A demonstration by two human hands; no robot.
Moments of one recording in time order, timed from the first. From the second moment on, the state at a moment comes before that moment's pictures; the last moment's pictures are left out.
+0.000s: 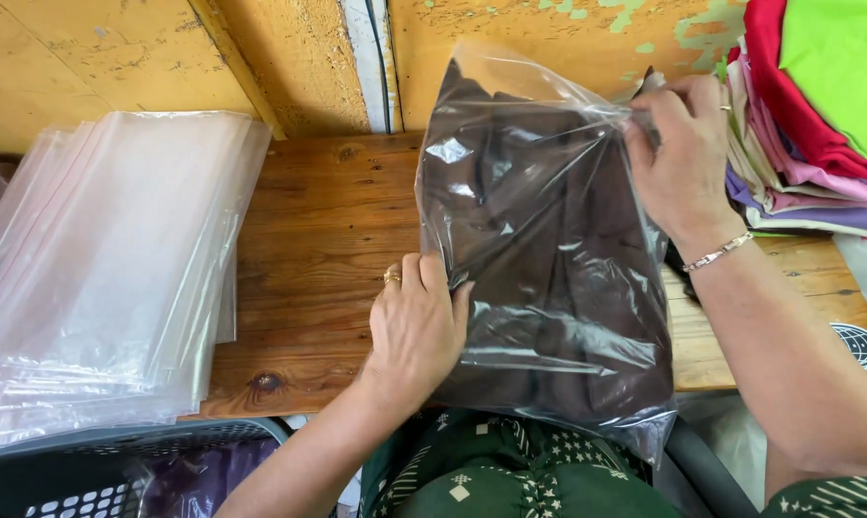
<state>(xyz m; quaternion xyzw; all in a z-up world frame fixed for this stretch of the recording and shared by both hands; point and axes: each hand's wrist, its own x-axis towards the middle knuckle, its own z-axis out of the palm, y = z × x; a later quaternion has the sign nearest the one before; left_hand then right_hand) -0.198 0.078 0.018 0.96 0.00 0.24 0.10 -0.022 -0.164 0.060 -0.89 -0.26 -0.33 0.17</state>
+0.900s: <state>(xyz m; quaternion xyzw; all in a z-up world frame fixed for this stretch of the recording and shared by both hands) -0.141 0.054 -0.030 0.98 -0.17 -0.01 0.07 -0.109 -0.131 -0.064 -0.95 -0.26 -0.08 0.13</state>
